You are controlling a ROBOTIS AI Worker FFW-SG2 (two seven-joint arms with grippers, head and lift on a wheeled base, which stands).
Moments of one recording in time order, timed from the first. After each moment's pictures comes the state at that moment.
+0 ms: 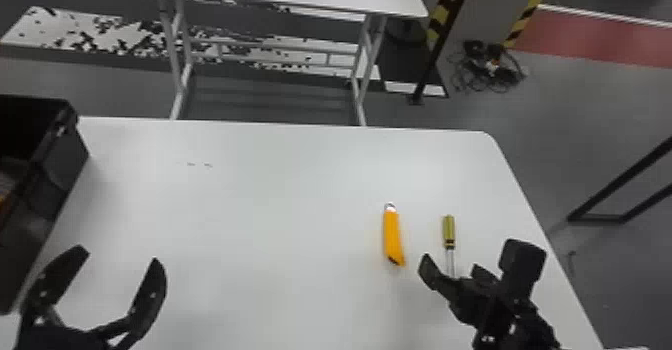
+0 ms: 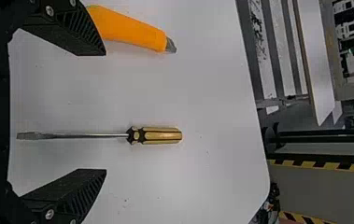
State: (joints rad) left arm 0.67 0.15 -0.02 -1.69 0.23 -0.53 -0.27; right arm 0.48 -0.01 -0.26 -1.92 -0.19 0.58 0.08
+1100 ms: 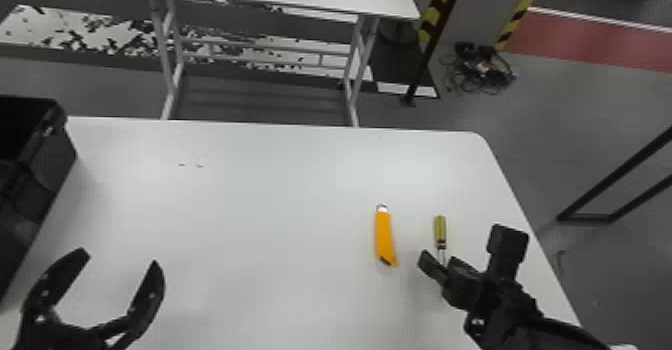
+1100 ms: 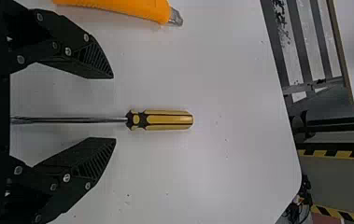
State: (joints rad) left arm 0.64 0.15 -0.03 -1.68 0.22 -0.46 -0.26; right arm 0.35 -0.01 -0.31 -1.82 -0.19 0.73 0.08
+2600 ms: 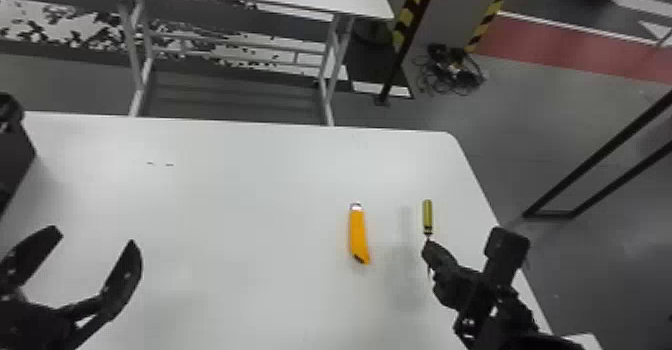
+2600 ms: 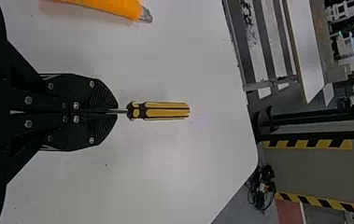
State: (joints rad) left arm 0.63 0.15 -0.03 -1.82 0.22 -0.30 -0.29; right arm 0.46 -0.01 -0.34 -1.95 -0.23 0.58 0.10
